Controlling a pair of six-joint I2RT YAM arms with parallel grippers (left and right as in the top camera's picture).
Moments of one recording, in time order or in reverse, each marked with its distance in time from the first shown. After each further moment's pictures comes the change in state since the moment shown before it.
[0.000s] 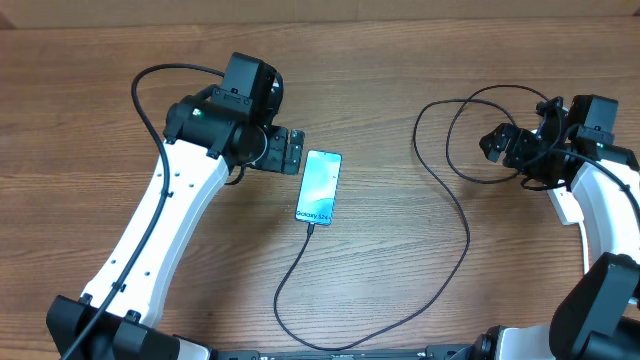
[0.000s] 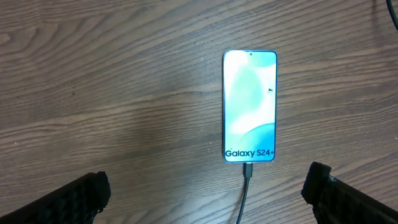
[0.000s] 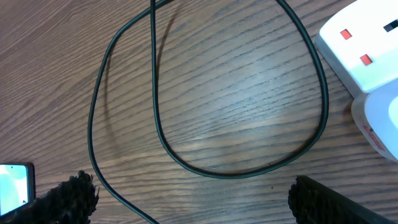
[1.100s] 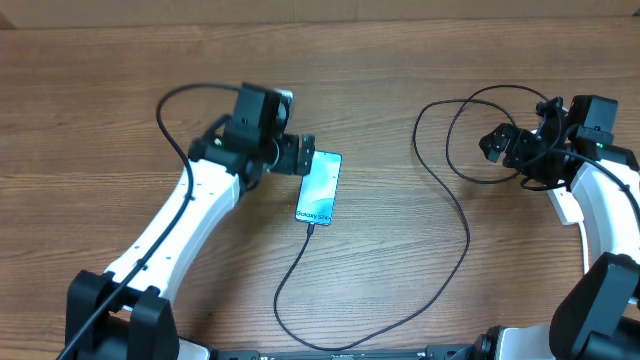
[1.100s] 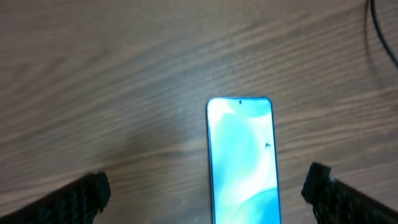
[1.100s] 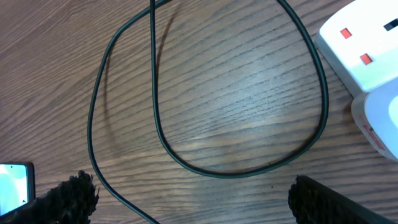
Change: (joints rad) left arm 0.000 -0.004 -0.375 0.568 0.058 0.004; right arm 0.000 0.000 0.000 -0.001 0.001 0.000
